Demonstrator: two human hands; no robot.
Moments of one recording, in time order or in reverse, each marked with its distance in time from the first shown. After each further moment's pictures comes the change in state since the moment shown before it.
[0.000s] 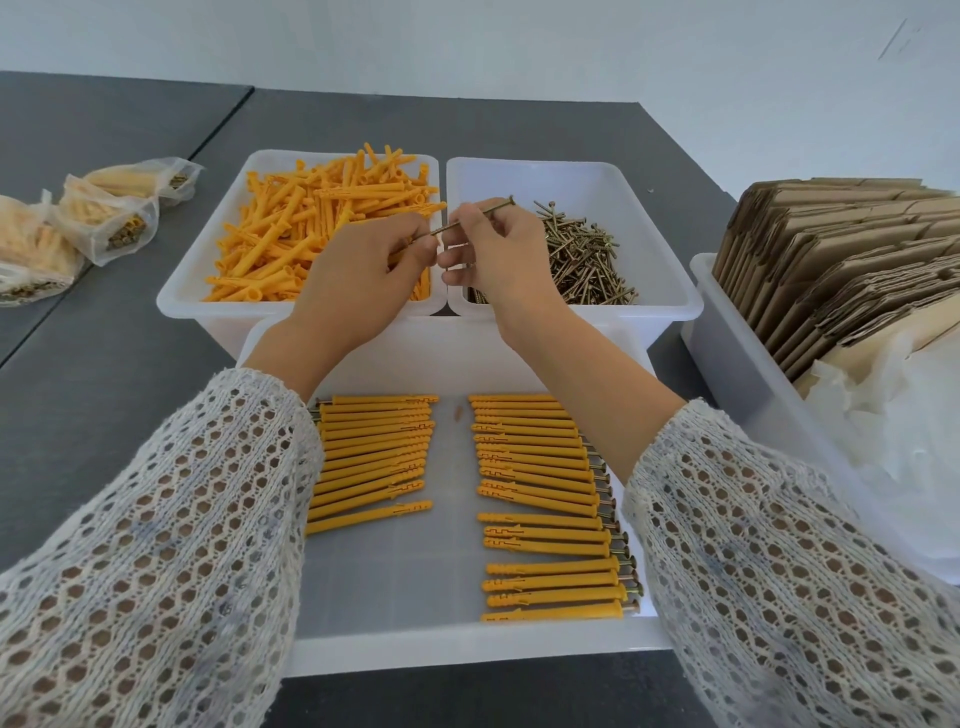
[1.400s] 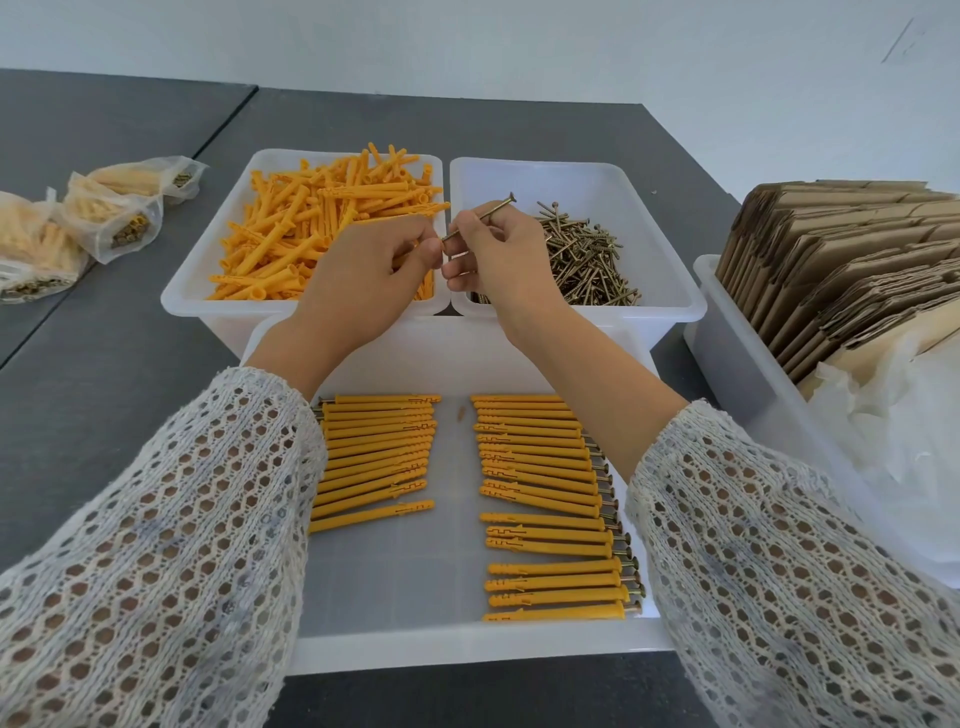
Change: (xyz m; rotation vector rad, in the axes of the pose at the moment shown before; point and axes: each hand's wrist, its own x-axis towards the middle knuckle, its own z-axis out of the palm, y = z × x) left_hand -0.002 0.003 -0.002 -0.006 -0.002 0.036; right_hand 0.004 0.005 -0.002 -0.060 -0.048 -0.016
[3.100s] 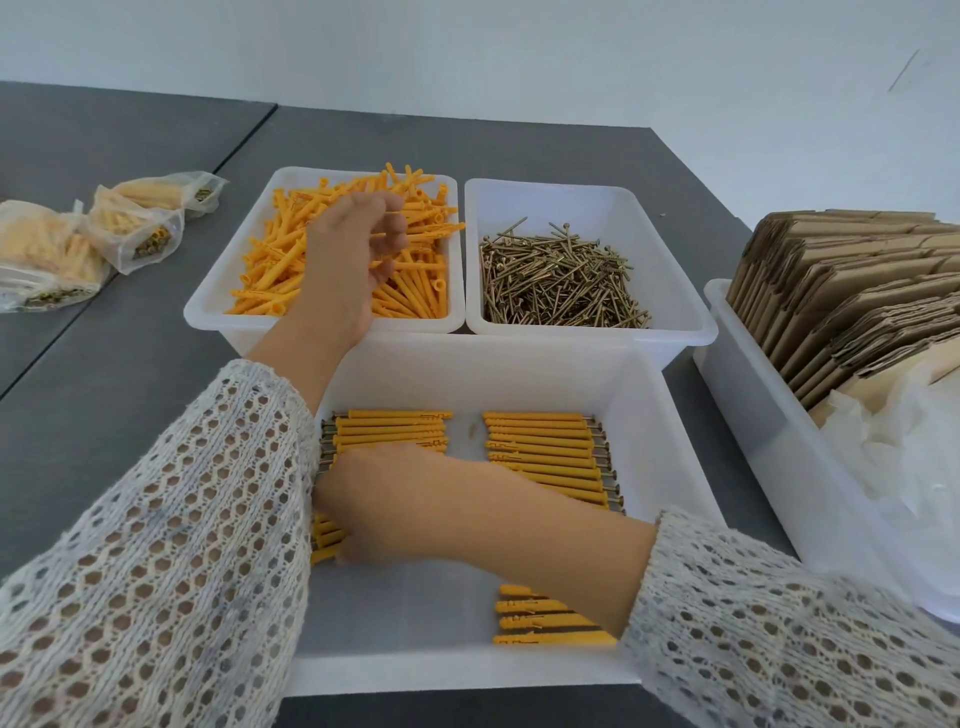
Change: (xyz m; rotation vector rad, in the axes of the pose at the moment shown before) left_hand 0.018 -0.004 -0.013 -0.996 0.325 -0.588; right_hand -0.111 0.018 0.063 -1.326 -1.160 -0.431
